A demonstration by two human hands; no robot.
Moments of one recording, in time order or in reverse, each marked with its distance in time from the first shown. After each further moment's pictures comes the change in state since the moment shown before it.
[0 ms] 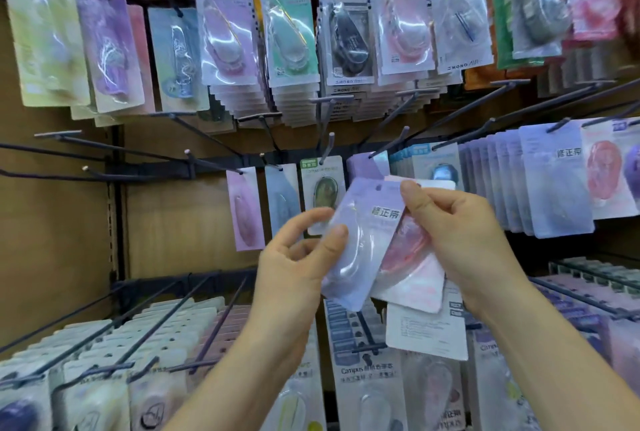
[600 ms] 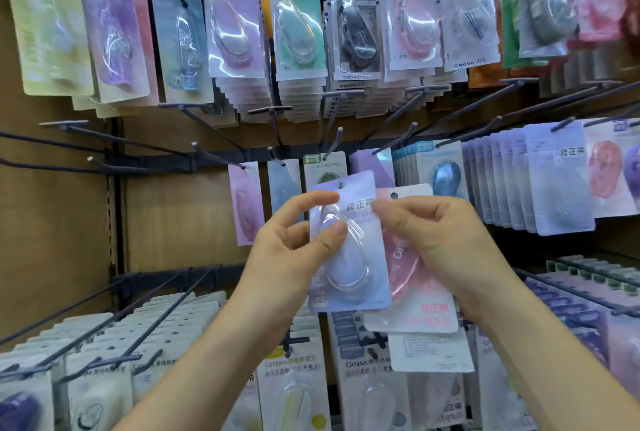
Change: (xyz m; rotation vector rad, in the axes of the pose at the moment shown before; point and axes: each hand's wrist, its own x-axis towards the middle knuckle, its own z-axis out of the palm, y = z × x) left_hand 0.002 0.015 -0.019 0.057 -0.220 0.094; right_hand -0.011 -0.005 0.013 0.016 -0.155 0.054
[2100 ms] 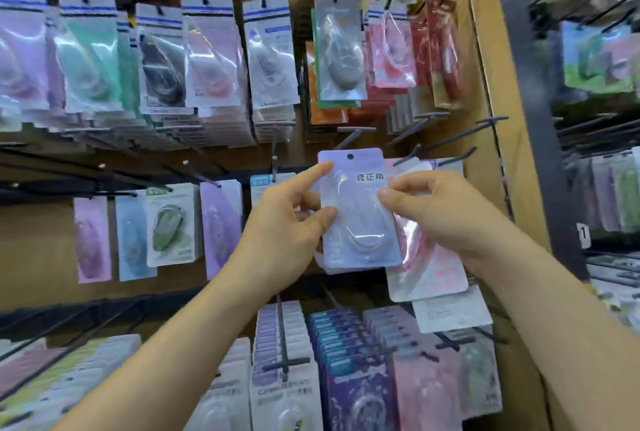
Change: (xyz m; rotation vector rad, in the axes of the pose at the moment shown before) left_hand 0.089 0.000 0.229 0.455 -0.018 0.274; right_hand 0.031 -0.039 -0.254 -0.482 0.134 -0.009
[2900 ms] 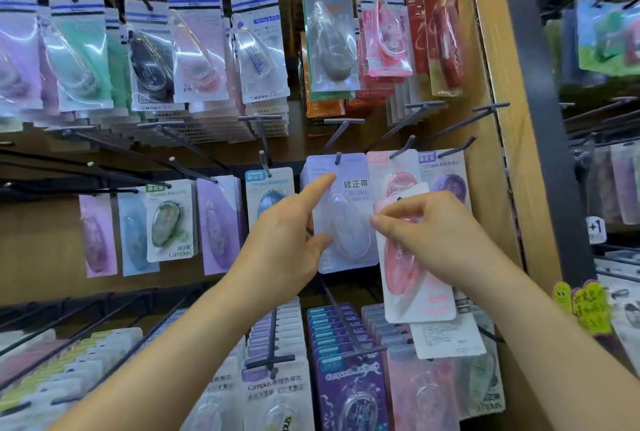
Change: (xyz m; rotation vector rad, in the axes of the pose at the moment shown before) left_hand -0.002 -0.020 0.015 0.491 -0.036 0.107; right_hand -0.009 0.030 0.000 -0.170 -0.044 -0.033
